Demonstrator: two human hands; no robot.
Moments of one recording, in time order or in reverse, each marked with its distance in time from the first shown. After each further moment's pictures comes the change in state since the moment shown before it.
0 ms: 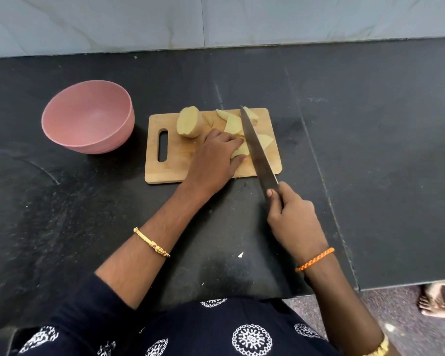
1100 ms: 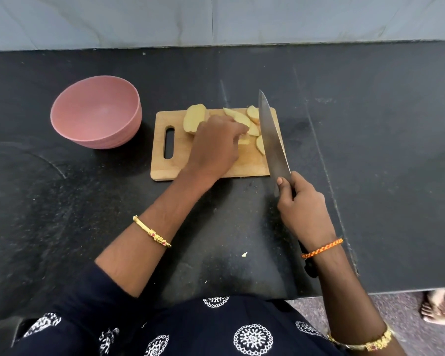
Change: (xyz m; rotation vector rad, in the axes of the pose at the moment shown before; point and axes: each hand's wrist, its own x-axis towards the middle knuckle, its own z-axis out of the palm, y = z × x) left_hand 0.014 0.006 -0.025 -0.115 0.123 -0.063; right_hand 0.017 -0.004 -0.007 0.090 0.057 0.005
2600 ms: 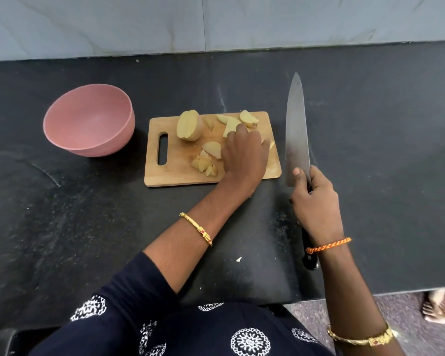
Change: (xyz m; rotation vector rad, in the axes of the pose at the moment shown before) left_hand 0.010 0.052 0.045 0.114 -0.019 -0.287; right_hand 0.013 0.008 -0.014 0.131 0.179 0.066
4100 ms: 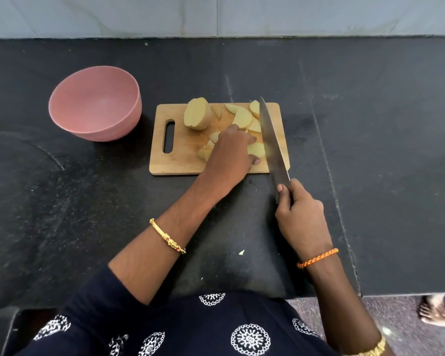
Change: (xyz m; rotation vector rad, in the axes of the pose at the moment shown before) left_hand -0.010 -0.039 -0.023 -0.136 -0.282 0.054; right_hand -0.028 0.003 0.016 -0.180 -0.178 -0.037
